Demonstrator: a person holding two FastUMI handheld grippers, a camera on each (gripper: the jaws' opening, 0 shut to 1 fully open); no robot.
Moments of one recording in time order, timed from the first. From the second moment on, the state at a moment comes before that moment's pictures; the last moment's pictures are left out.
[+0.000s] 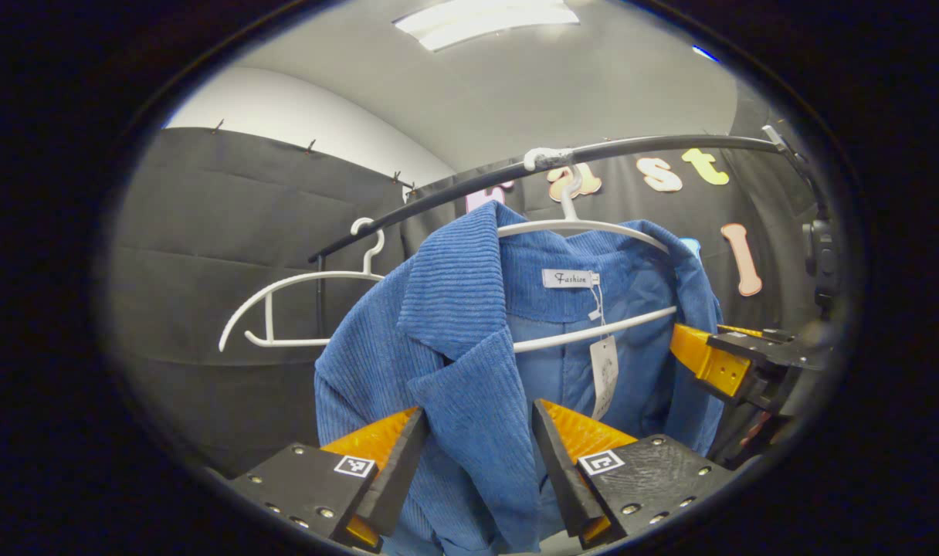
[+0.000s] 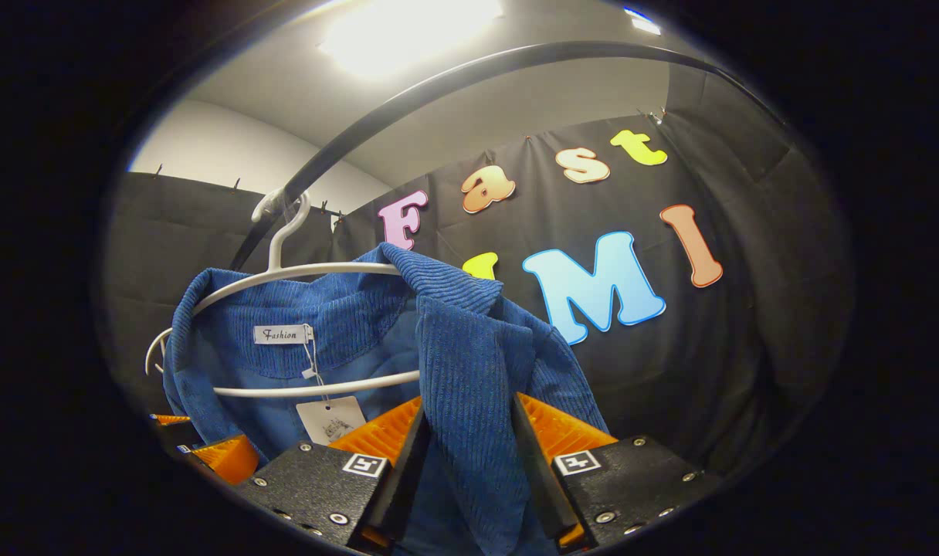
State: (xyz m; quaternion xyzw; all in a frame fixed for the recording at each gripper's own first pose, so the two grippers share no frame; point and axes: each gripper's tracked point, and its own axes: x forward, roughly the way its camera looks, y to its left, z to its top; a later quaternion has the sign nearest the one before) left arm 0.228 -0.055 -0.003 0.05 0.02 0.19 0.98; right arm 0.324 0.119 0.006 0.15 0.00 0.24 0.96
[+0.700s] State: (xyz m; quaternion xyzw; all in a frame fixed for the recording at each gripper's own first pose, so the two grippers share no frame) left arm 0.208 -0.035 0.013 0.01 0.02 0.18 0.98; right arm 0.349 0.069 0.050 0.15 -0.08 0.18 0.97
